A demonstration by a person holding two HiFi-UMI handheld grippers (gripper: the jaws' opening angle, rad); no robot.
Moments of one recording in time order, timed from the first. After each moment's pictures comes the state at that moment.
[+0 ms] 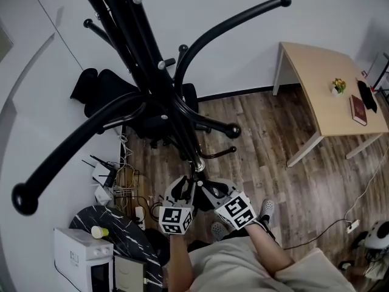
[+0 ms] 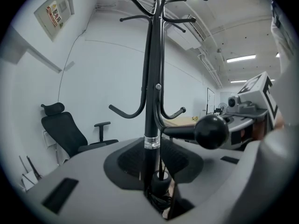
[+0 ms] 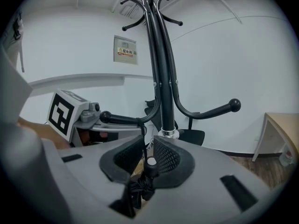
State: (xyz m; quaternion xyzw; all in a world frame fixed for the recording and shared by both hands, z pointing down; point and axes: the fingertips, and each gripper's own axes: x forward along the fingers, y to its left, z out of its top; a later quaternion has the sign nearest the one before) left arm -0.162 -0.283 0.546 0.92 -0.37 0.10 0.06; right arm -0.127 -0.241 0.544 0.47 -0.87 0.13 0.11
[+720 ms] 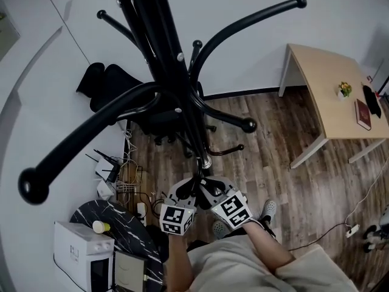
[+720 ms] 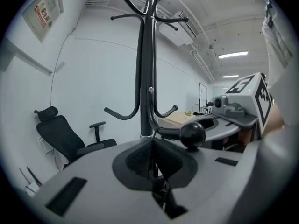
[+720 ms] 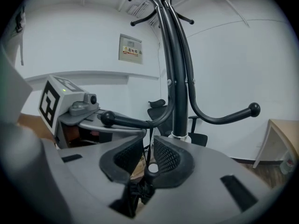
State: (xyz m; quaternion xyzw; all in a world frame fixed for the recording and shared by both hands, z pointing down) left arm -0.167 -0.267 0.539 0.94 -0.32 0.14 0.03; right arm -0.157 -0.251 0.546 0.46 -0.88 0.10 0.12
